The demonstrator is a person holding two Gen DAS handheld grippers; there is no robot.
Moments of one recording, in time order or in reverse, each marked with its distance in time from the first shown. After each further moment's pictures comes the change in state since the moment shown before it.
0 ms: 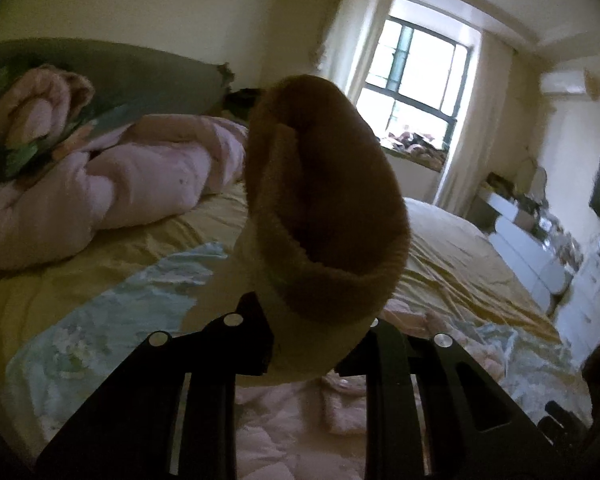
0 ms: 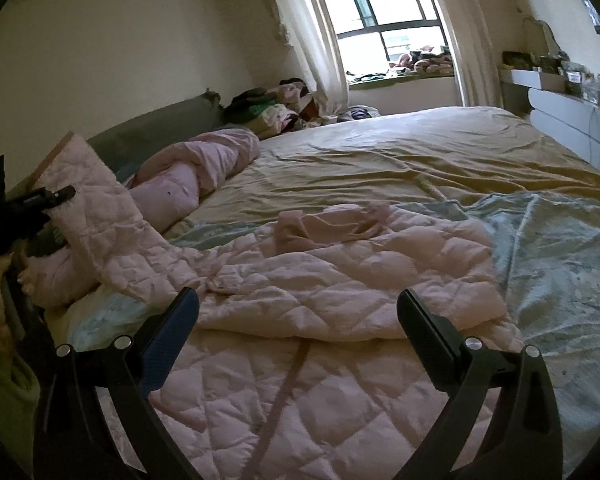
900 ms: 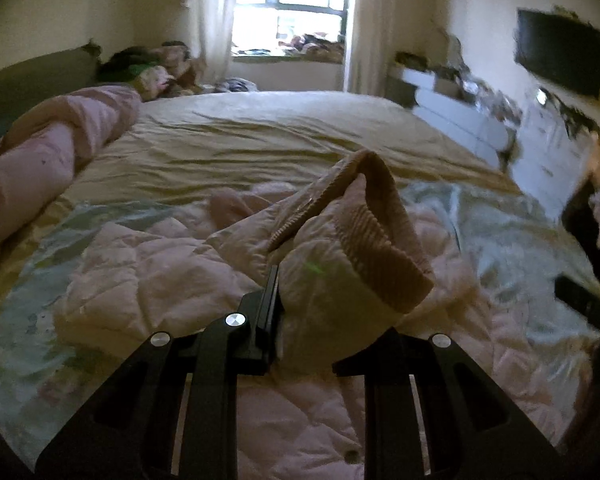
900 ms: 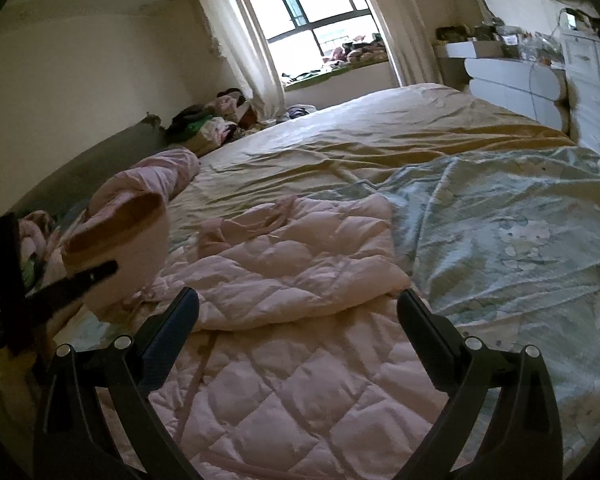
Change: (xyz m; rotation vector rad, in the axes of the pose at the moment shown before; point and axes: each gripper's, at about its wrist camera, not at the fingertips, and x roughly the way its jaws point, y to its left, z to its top) left arm 0.074 -0.163 -0.134 0.360 0.285 -0.228; right arm -0.034 -0.101 -0.021 0.177 -0.014 -0.144
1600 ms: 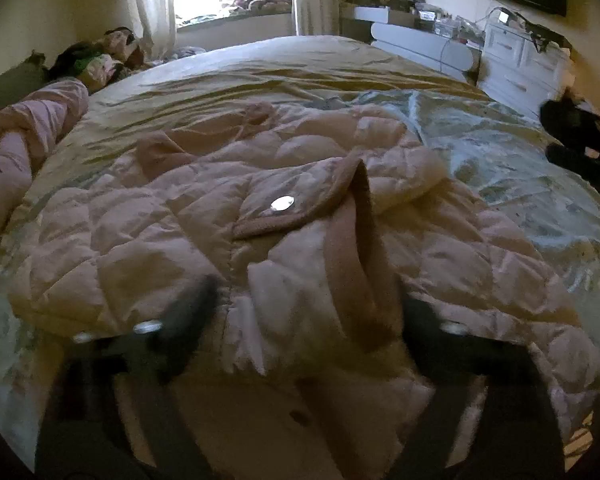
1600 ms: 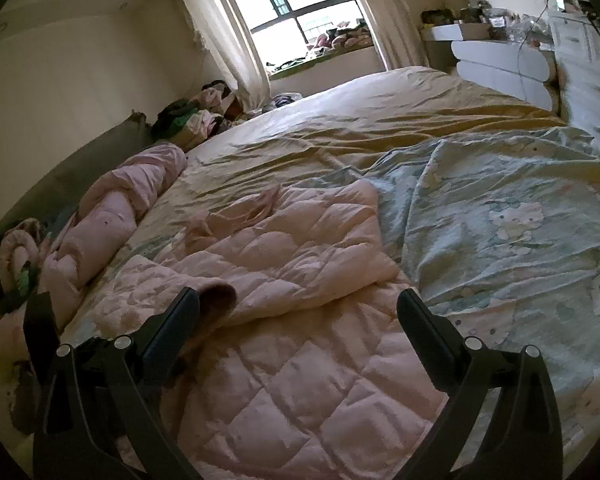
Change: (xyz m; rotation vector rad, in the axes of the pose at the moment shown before) left arm 0.038 -0.062 -0.067 0.168 0.162 -0.066; right arm 0.008 -0.009 0.002 0.045 0.054 -0.020
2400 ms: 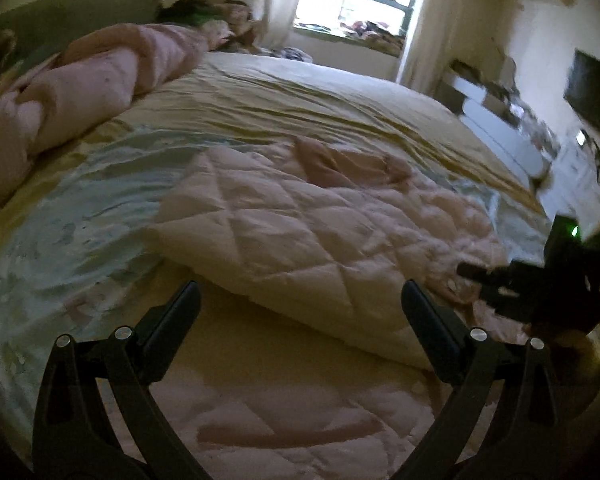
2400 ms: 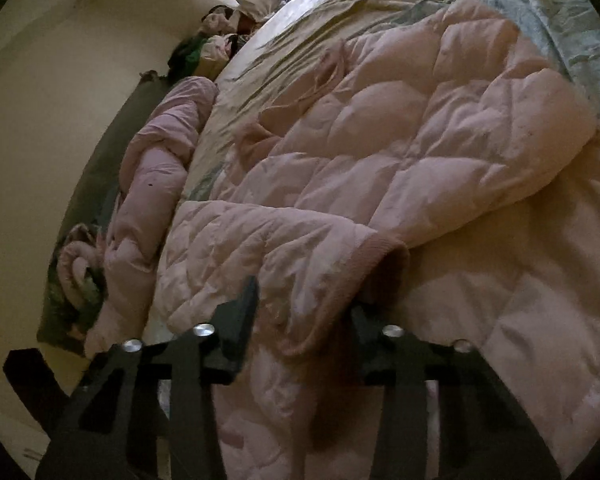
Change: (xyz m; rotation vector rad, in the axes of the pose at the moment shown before) left arm -0.091 0.157 -0.028 -0.430 -0.098 0.122; right arm 0.142 0.059 -0.027 0.286 0.398 0.271
